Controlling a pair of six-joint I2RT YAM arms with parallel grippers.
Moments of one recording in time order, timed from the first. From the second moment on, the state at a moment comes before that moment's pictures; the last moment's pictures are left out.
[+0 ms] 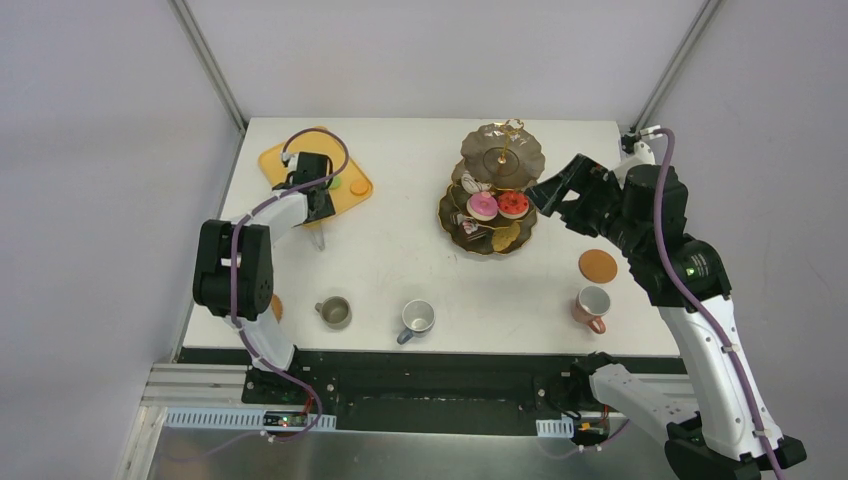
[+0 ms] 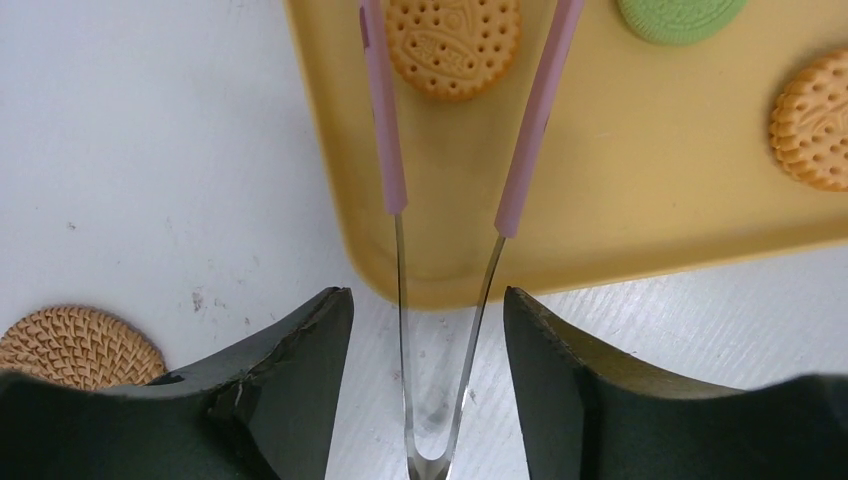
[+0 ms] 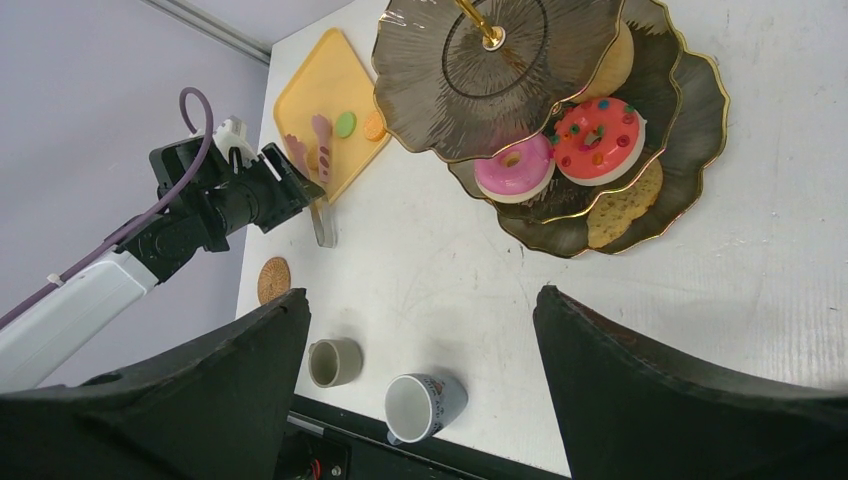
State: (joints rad) left arm -0.13 1.74 1.11 -0.32 -0.43 -0.38; right arm 0.38 0.92 1.36 -0.83 -0.04 0.68
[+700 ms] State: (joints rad) left arm -0.13 1.82 1.13 -0.24 -0.43 -0.38; right arm 0.38 0.92 1.36 -0.83 -0.04 0.69
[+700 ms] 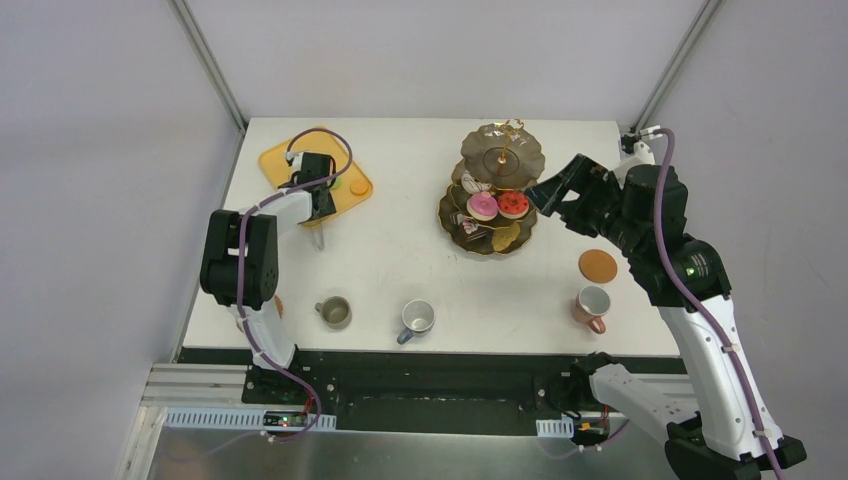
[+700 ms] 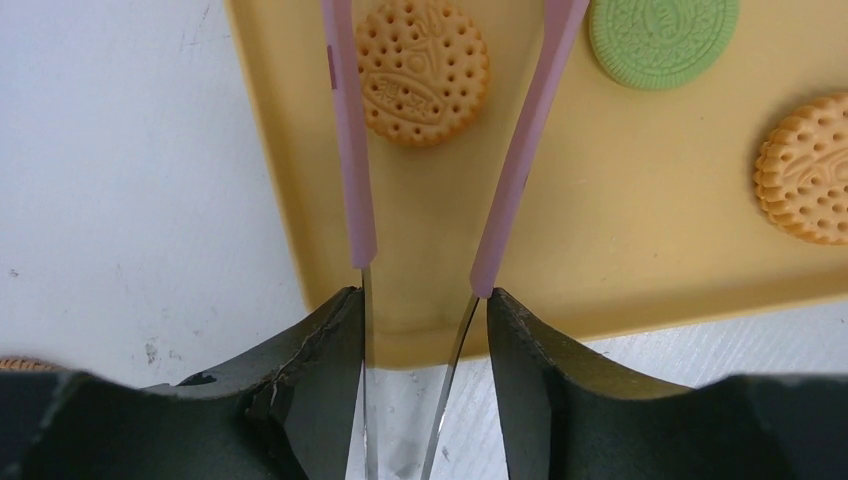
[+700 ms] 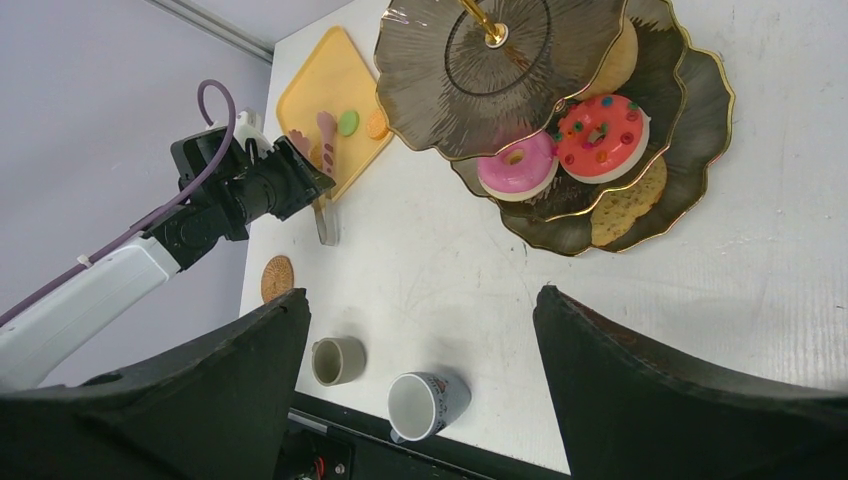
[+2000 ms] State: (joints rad) left arm -0.08 1.89 1.30 -0.40 -0.29 -0.39; right arm 0.38 0.88 1.35 -0.83 -0.05 0.71
